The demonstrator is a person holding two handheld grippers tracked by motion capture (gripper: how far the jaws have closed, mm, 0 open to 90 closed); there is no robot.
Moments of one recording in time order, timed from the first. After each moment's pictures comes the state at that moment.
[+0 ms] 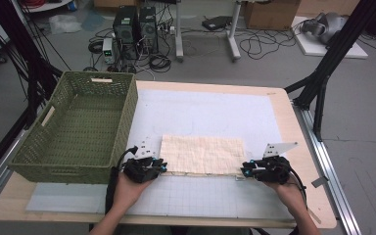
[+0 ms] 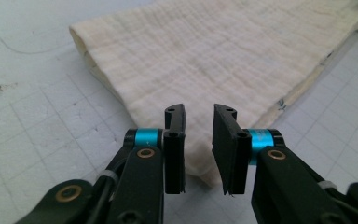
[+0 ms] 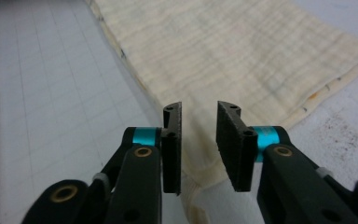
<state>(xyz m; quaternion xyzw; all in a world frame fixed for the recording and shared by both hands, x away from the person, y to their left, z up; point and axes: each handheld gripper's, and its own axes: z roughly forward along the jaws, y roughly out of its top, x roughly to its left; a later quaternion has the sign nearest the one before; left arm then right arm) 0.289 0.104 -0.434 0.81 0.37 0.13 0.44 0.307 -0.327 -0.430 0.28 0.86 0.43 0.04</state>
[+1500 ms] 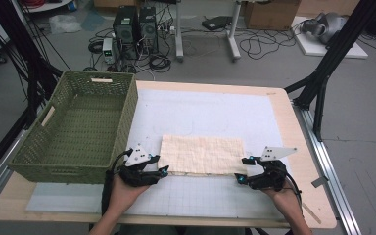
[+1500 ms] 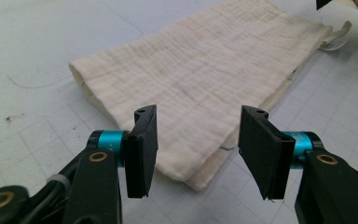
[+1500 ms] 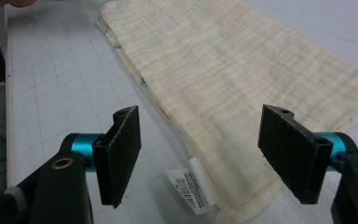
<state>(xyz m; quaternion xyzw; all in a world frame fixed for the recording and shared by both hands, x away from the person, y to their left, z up) 0.277 0.110 -0.428 0.80 0.33 0.15 0.48 0.292 -0.310 -0.428 0.28 0.84 0.46 0.07</state>
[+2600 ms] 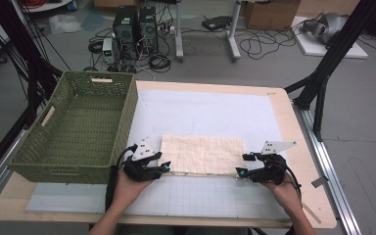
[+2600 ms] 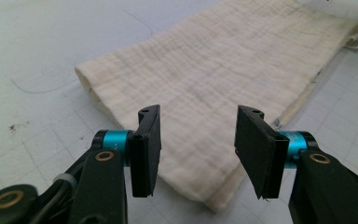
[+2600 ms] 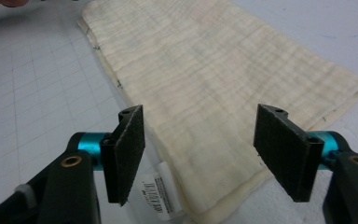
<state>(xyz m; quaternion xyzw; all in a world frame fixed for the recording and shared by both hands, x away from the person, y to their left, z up) 0.295 0.101 -0.430 0.81 0.34 0.16 0.46 0.313 -0.316 -0.429 0.29 0.84 0.45 0.06</state>
